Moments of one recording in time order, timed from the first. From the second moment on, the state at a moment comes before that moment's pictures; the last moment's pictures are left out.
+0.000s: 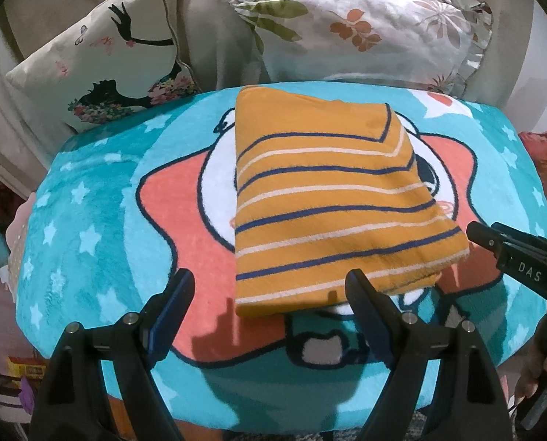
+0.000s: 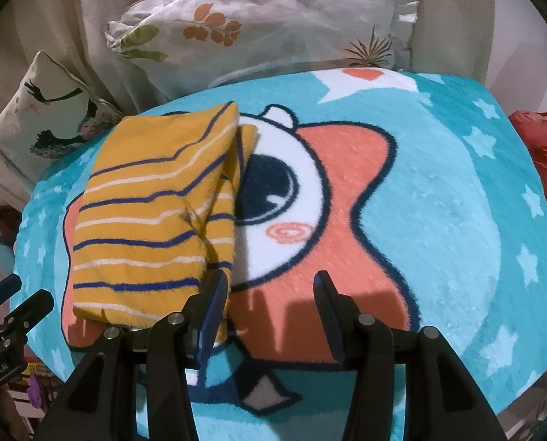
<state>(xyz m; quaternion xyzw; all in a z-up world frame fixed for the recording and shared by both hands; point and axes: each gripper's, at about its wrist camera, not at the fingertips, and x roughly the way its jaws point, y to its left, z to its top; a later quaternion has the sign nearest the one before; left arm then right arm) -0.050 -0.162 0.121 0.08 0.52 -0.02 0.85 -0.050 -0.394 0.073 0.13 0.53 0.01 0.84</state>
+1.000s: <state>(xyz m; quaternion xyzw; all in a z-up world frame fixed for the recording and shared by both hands) -0.082 -0.157 0.116 0.07 0.53 -0.02 0.84 -0.077 -0.388 0.072 0.12 0.53 0.01 0.84</state>
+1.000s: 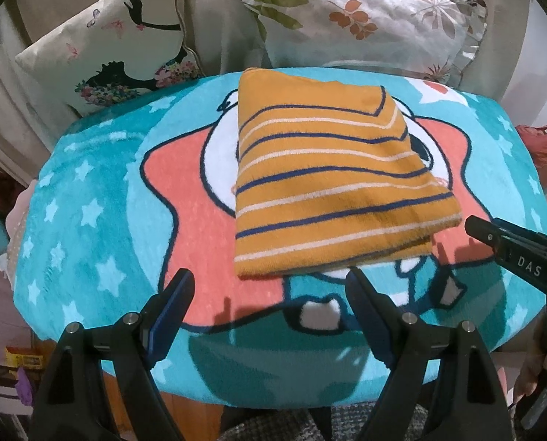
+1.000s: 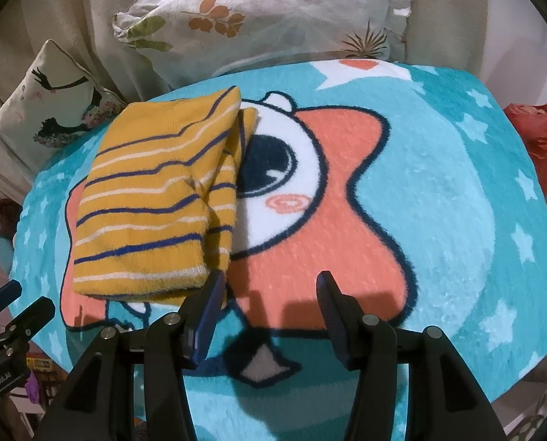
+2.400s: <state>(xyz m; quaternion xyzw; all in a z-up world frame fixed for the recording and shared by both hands) -0.226 0.003 0.196 0.03 0.35 -0.06 0.93 -0.206 -0.218 0.110 0.05 0.51 -0.03 0.86</state>
